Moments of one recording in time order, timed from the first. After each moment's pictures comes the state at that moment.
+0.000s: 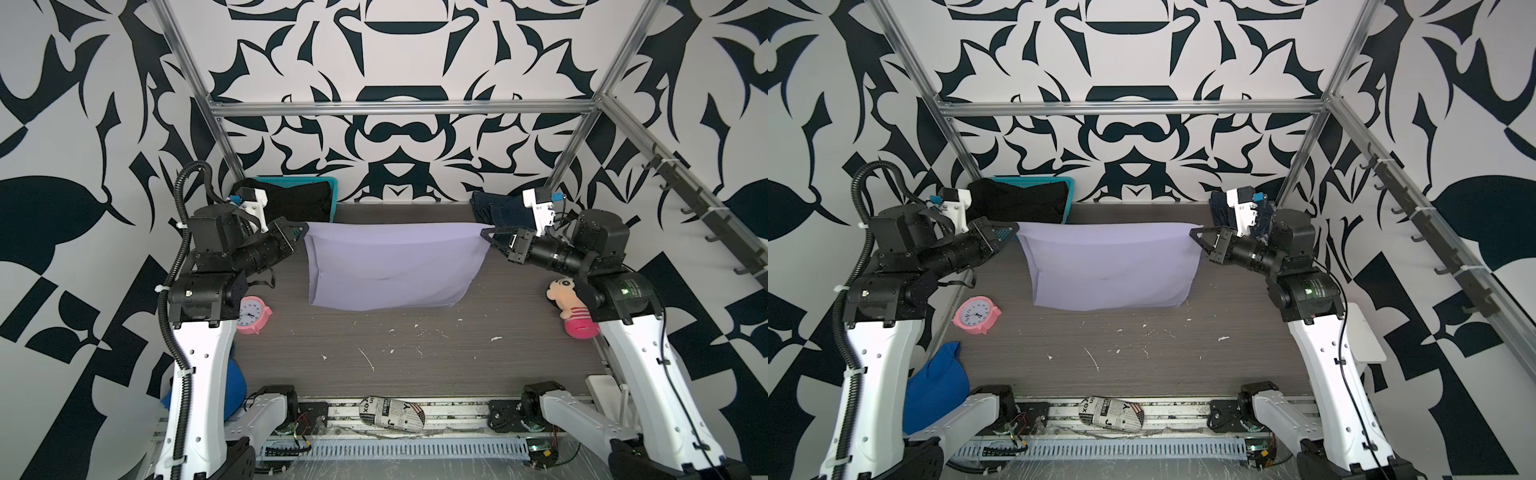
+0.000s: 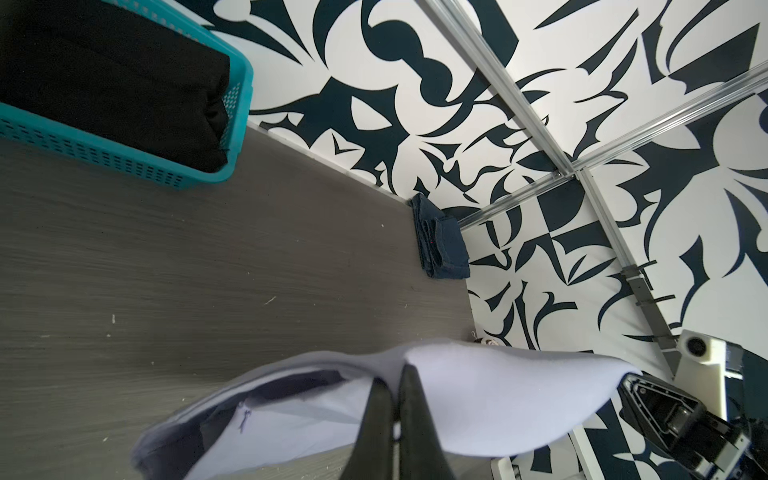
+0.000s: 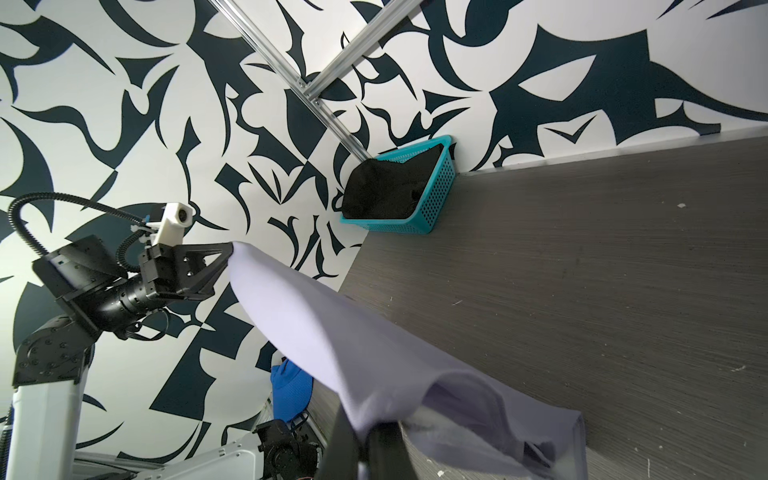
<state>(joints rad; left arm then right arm) -0.01 1.03 1.46 -0.88 0.53 -0.61 0.13 0.99 1.33 -0.62 -0.75 0.55</state>
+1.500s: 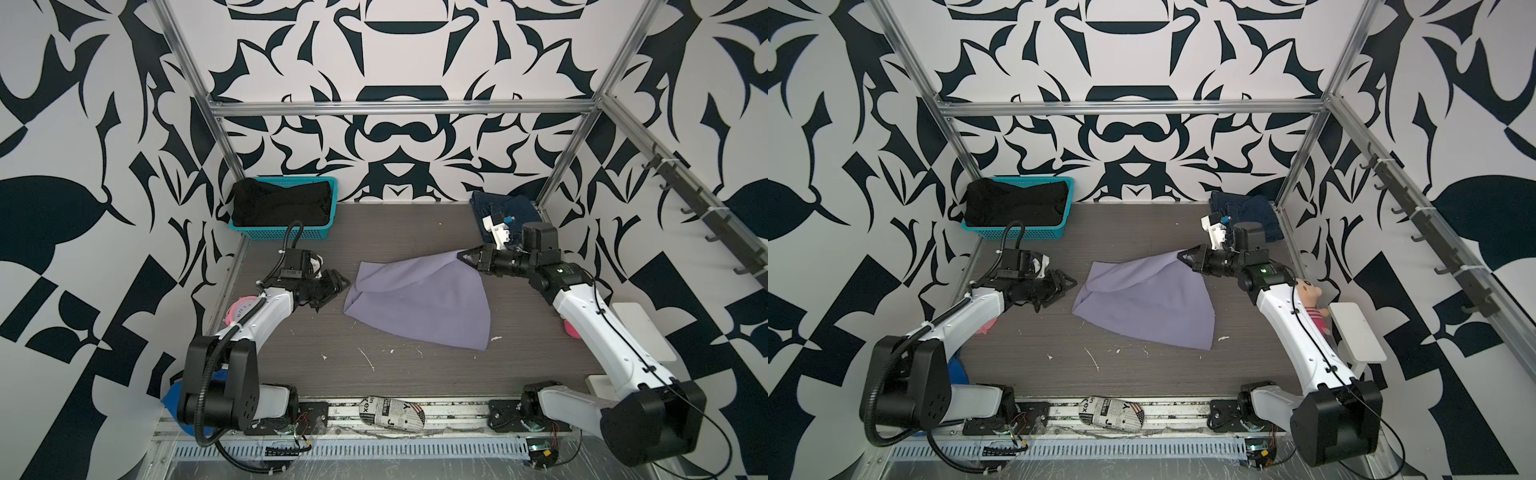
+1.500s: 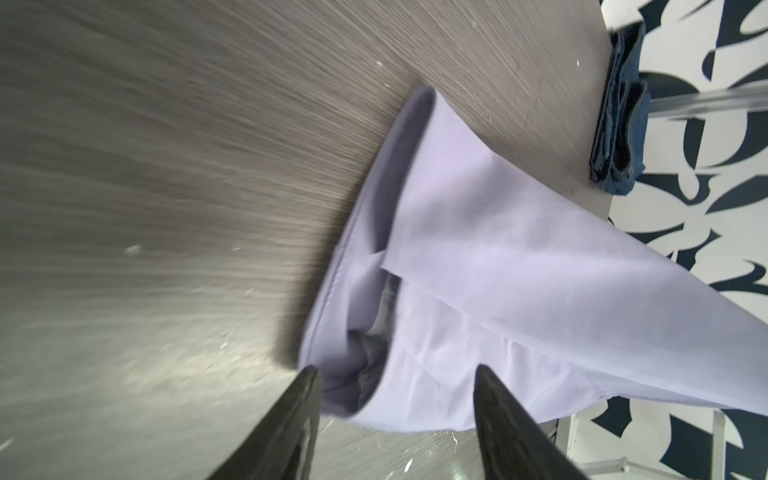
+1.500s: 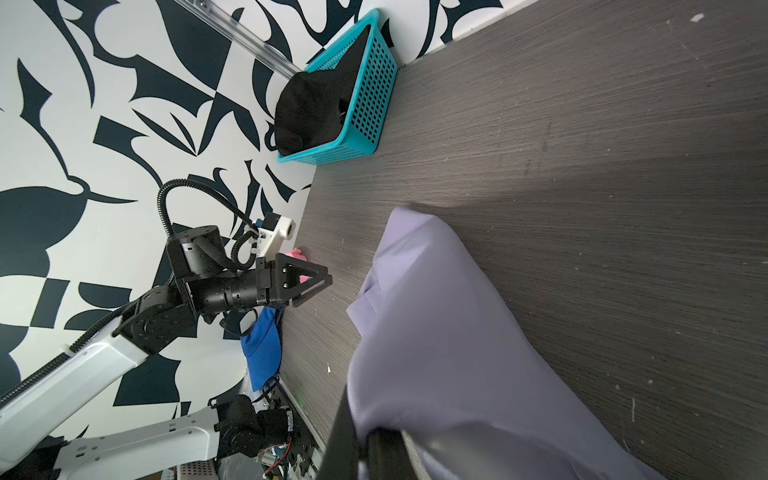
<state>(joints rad) -0.17 1.39 0.78 -0.35 0.51 -0.65 0.15 1.18 1.03 -0.44 -0.78 0.52</state>
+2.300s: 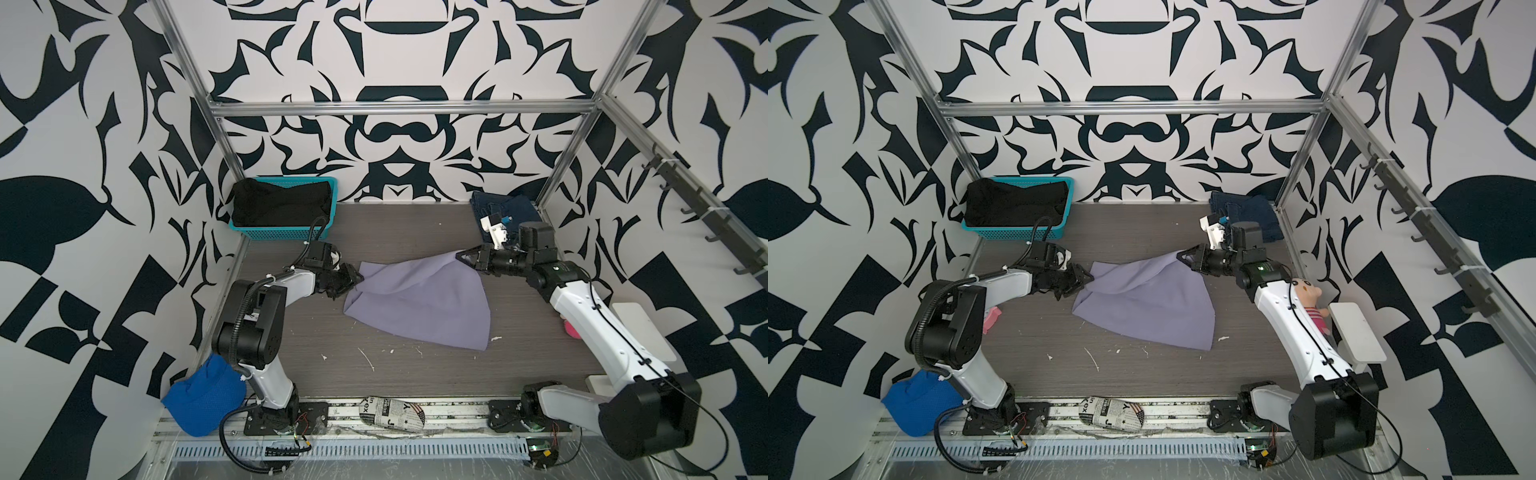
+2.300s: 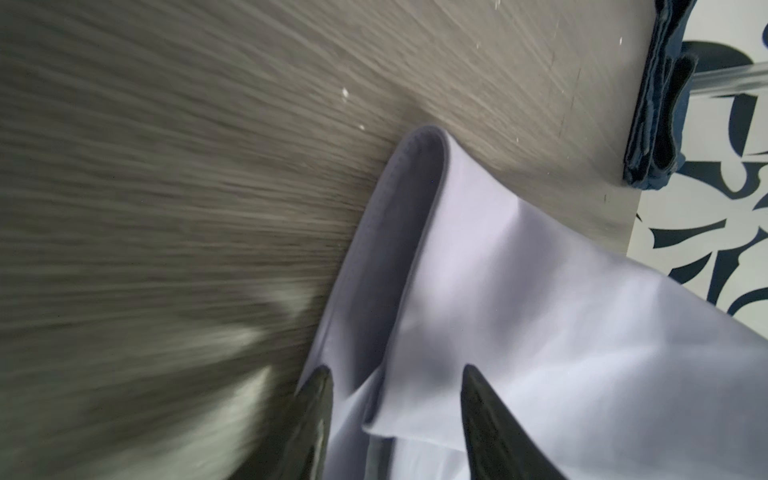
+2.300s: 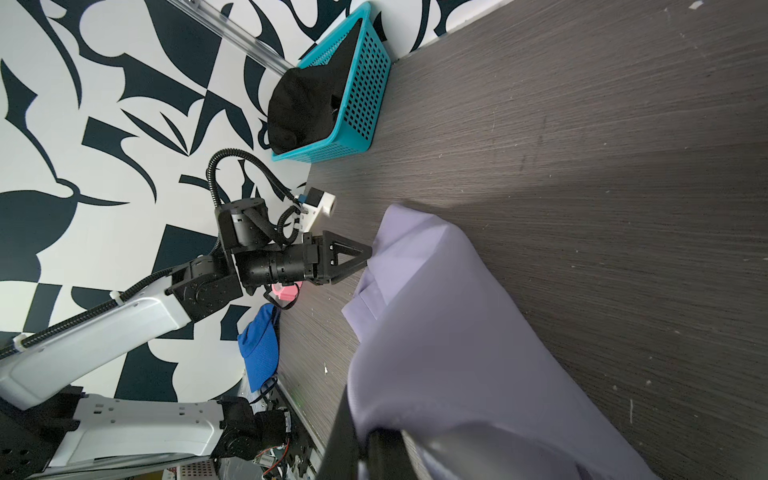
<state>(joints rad) -0.25 1.73 0.91 -0.15 0.52 -0.67 0.15 1.21 1.03 -0.43 -0.77 0.52</state>
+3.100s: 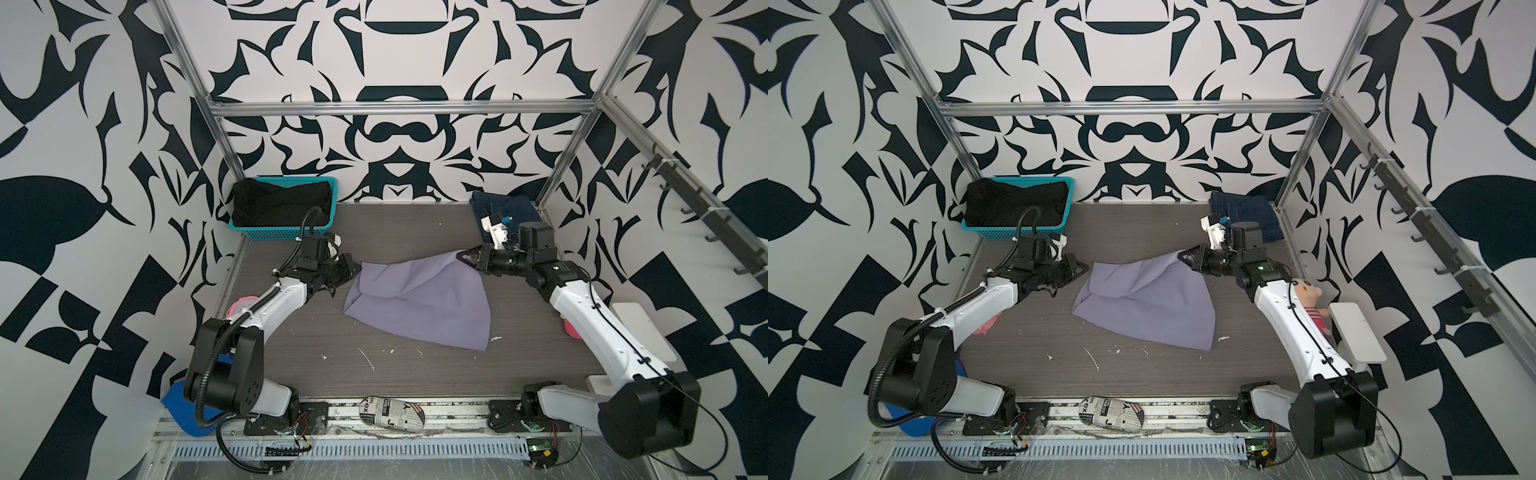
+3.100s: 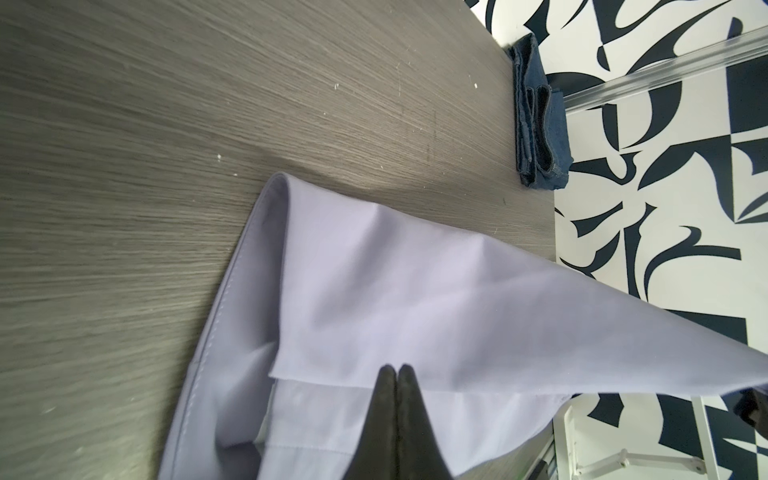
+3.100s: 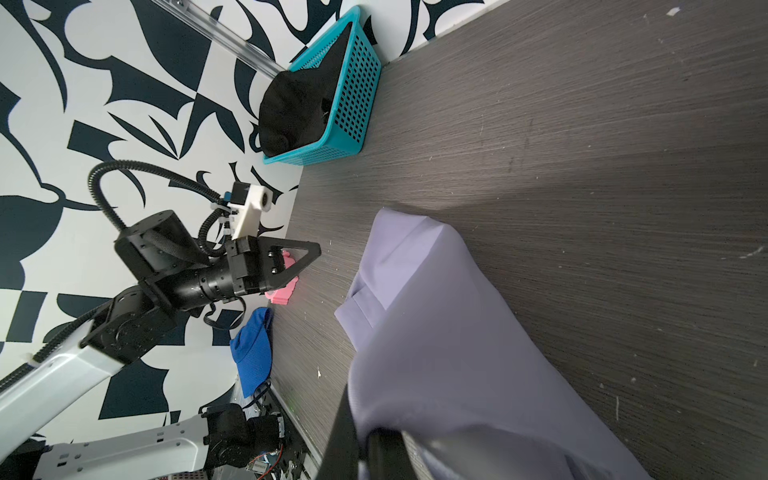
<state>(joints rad) -0.27 1.43 0.88 -0.18 0.48 -0.68 0.15 1.21 1.03 -0.44 -0.75 0.51</state>
